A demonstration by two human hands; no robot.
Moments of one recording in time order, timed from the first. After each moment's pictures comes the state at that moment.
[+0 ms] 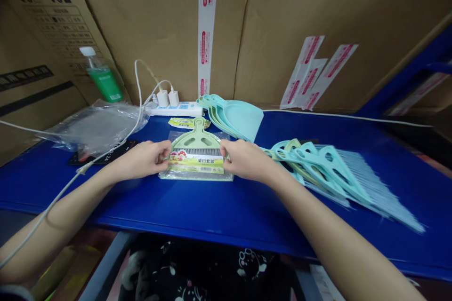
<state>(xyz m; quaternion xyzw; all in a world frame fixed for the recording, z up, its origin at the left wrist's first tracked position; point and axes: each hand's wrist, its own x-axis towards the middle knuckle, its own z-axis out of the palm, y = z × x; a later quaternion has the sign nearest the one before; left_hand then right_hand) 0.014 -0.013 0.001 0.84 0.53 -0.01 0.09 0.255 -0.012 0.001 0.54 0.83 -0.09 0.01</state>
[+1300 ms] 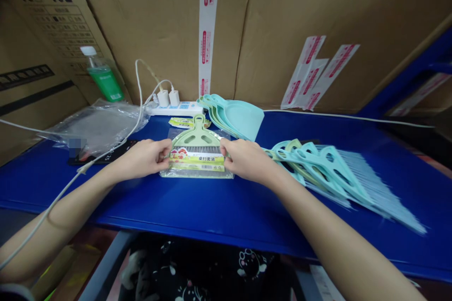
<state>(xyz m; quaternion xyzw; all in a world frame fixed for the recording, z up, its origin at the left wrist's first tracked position) 0.015 -0.013 -0.001 0.85 0.53 0.00 0.04 0.254 -0.012 0.000 0.55 0.83 -0.06 0.02</state>
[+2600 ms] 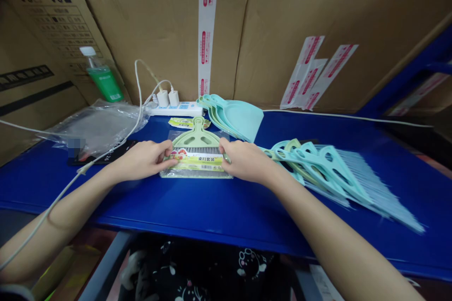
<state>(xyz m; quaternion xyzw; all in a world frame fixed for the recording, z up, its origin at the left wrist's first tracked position) 0.013 -0.014 -0.002 0.86 0.51 0.01 0.04 0.260 -0.010 -0.006 0.50 0.87 -0.06 -0.01</state>
